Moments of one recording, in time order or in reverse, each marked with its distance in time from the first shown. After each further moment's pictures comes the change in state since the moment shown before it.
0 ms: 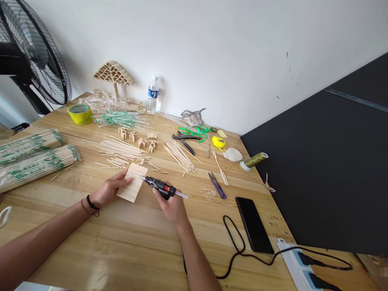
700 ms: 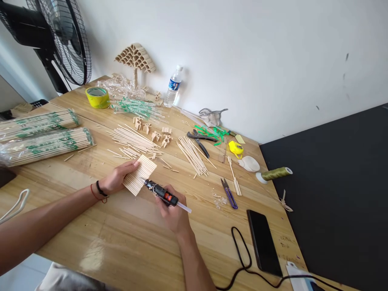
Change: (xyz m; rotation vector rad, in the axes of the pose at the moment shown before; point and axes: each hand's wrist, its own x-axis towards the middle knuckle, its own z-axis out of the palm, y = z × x) left_hand 0.003 -0.003 -0.005 0.002 0.111 0.059; right_hand -0.011 -0.016 0.008 -0.051 -0.101 -0.051
